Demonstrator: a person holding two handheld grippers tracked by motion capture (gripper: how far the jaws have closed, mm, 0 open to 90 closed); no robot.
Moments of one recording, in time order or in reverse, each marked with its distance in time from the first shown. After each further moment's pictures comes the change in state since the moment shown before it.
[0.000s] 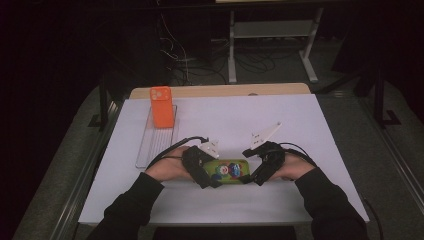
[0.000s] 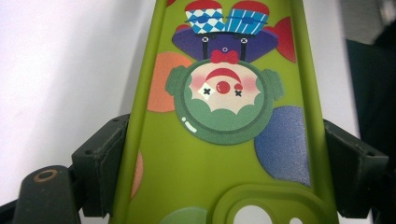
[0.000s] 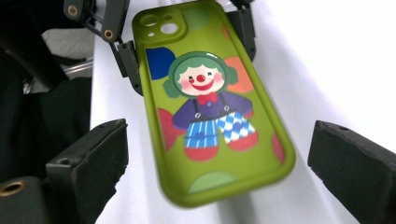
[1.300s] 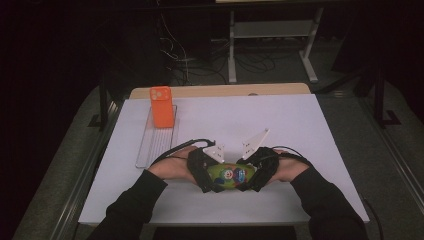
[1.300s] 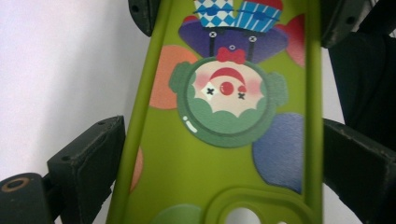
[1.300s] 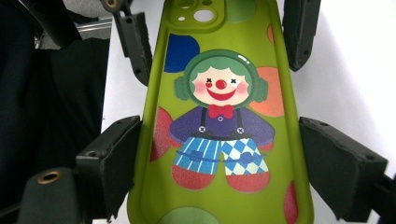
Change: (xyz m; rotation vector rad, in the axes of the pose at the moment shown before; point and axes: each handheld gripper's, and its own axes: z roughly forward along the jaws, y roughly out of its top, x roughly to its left) left arm -0.007 0.011 0.007 0.017 -0.062 0.114; right arm 0.011 0.006 0.015 0.128 0.061 -0.128
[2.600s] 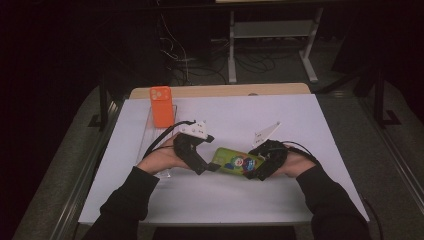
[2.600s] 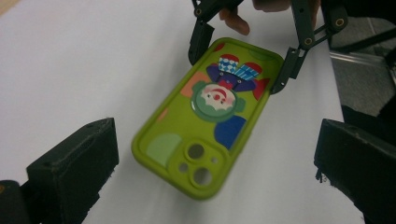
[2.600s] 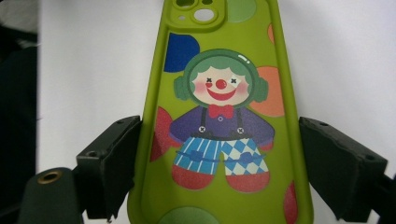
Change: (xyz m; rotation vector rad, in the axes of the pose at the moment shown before) left arm 0.015 -0.005 -0.050 -0.259 0.134 -0.144; right arm -0.028 -0.024 -0.009 -0.012 -0.134 0.140
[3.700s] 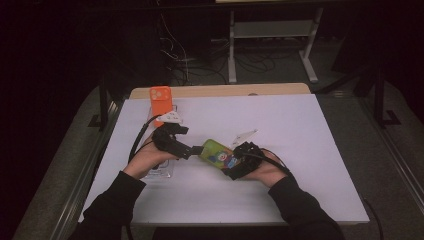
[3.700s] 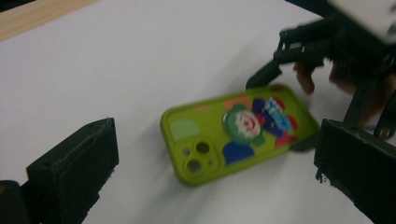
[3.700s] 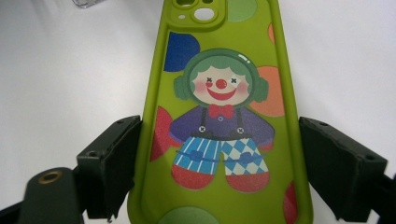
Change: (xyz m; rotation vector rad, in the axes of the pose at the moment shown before) left arm 0.024 -0.027 -0.040 -0.075 0.234 -0.314; right arm 0.026 0.031 0.048 -0.047 -0.210 0.203
